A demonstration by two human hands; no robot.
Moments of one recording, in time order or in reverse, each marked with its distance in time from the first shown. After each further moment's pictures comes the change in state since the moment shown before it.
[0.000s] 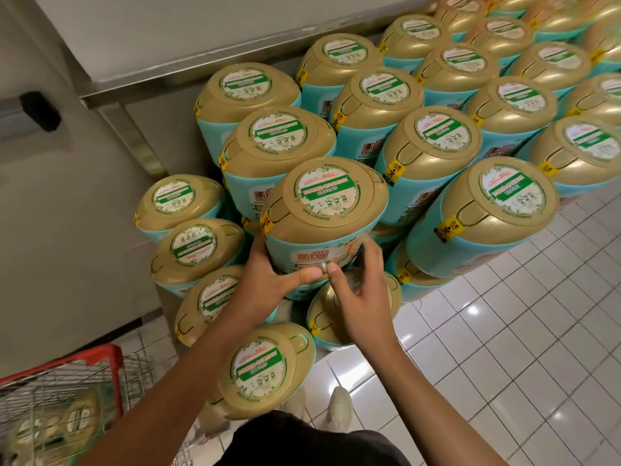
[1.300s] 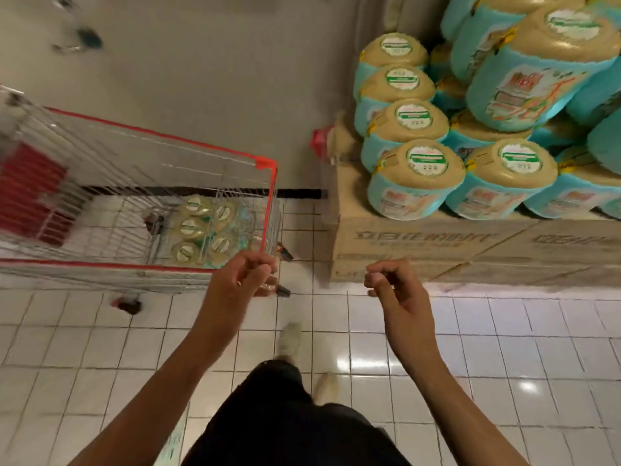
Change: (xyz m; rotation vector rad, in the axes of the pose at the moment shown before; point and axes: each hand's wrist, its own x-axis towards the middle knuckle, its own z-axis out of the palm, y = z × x) left_hand -0.509 -0.081 -0.102 -0.015 0.561 -0.132; right_hand -0.368 -0.029 0.004 0.124 -0.531 0.036
